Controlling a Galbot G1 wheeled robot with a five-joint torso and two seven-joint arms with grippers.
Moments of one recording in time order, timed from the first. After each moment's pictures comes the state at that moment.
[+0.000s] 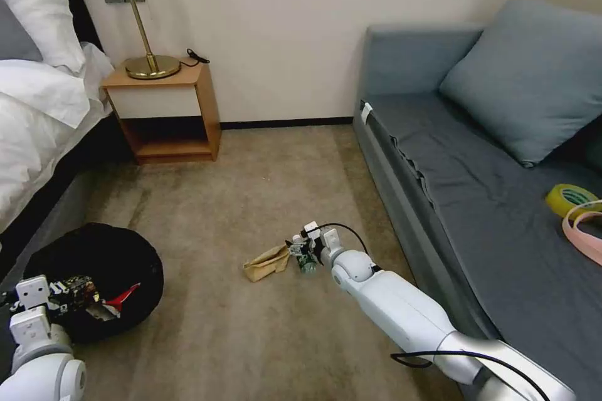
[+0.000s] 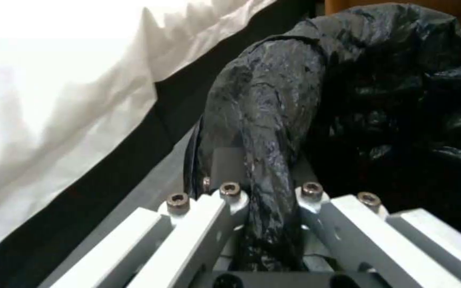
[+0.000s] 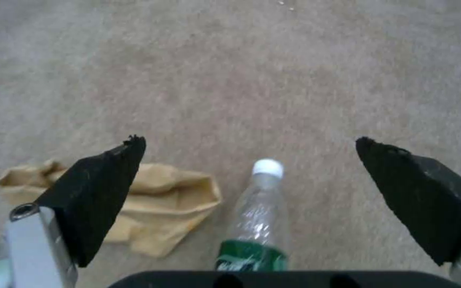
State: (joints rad) left arm 1.53 -1.31 -0.97 -1.91 -0.21 0.25 -0.31; right arm -0.56 1.31 -0.37 1.03 0.55 -0.19 0.02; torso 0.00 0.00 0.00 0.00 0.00
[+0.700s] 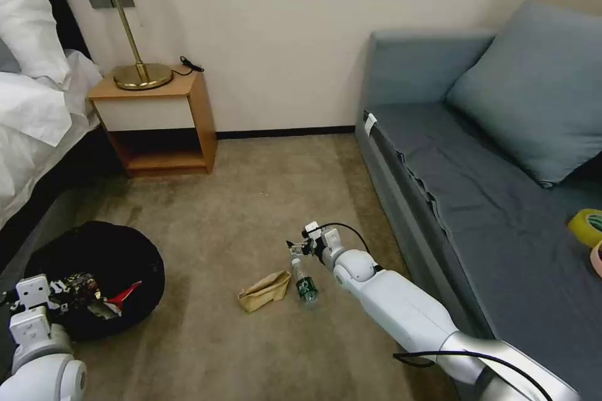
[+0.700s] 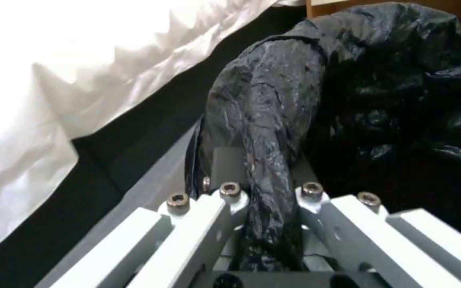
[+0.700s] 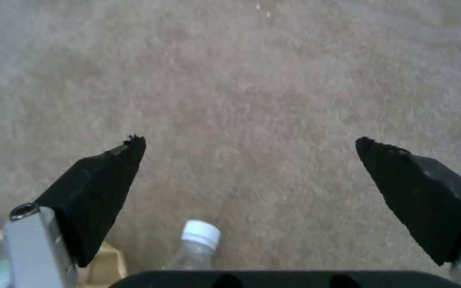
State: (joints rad) left arm 1.53 -1.30 -0.97 -1.92 -0.21 0.24 -0.31; right arm -0.57 1.27 -0.39 1.08 0.54 -0.24 0.01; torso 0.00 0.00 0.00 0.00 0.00
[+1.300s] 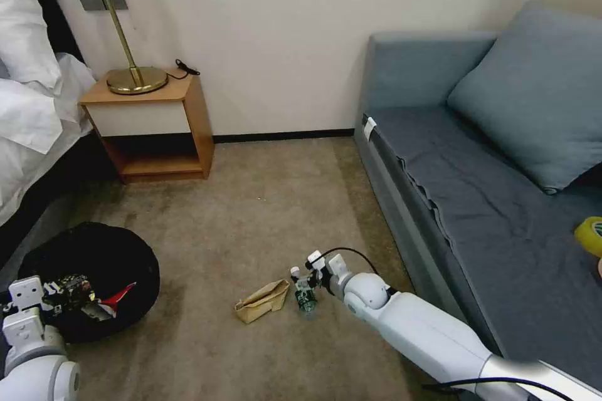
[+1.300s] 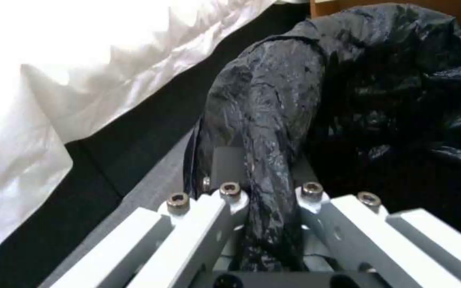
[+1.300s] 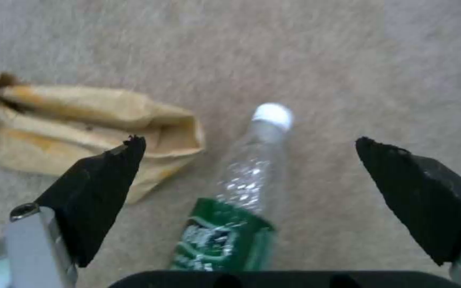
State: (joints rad) left arm 1.54 -1.30 -0.98 -1.90 -0.22 0.24 -0.31; right arm -0.64 1.16 -0.52 1.23 0.60 -0.33 0.03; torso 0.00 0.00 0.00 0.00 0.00
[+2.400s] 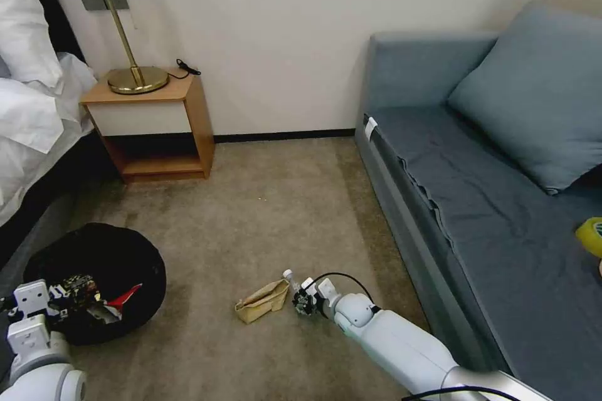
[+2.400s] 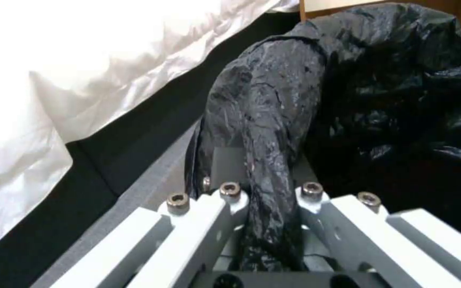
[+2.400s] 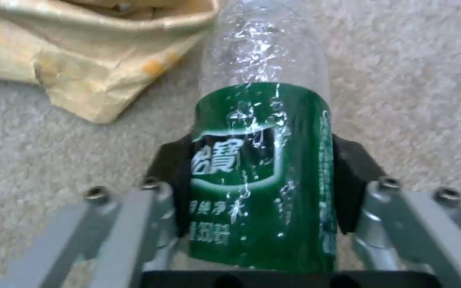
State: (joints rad) left arm 1.58 -1.34 -0.98 -1.97 -0.19 0.22 -0.30; right arm -0.68 1.30 -0.44 0.95 0.40 -0.29 -0.10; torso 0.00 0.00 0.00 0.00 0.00
